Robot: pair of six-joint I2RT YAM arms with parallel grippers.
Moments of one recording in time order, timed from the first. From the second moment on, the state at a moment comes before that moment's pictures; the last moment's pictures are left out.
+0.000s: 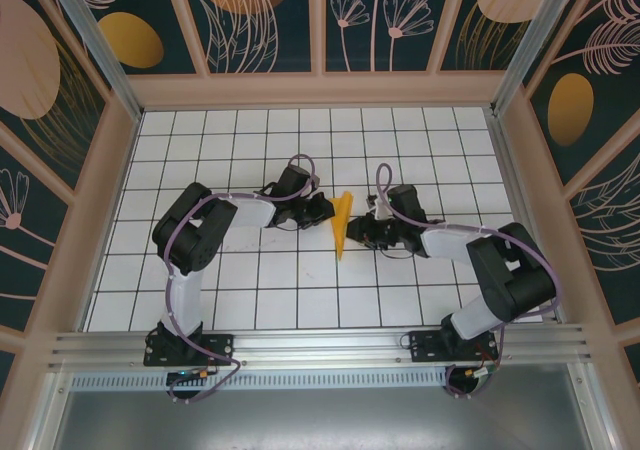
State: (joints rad) left arm -0.61 2.03 1.08 0.14 0.49 -0.95; right arm 0.46 1.52 0.57 0.18 -0.70 0.79
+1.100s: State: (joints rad) left arm -0.60 2.04 1.08 0.14 0.49 -0.95; right arm 0.53 1.66 0.57 0.29 -0.73 0.86
